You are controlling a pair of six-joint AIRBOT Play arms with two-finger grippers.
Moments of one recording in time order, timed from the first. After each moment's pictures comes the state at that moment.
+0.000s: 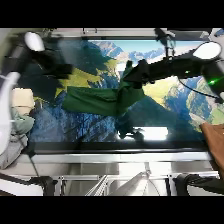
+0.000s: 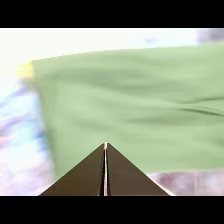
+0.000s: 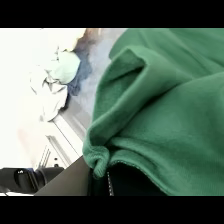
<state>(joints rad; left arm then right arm) -0.07 -1.67 1.83 1.44 -1.40 -1.57 0.24 -1.43 1.43 -0.52 1.22 1.29</state>
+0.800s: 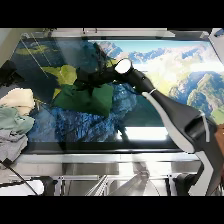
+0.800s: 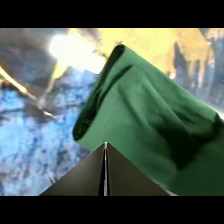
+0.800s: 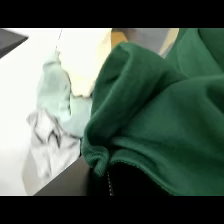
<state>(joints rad) 0.41 -1.50 1.59 1.08 -1.34 -1.55 0.61 -2.01 1.91 -0.45 0.81 1.38</state>
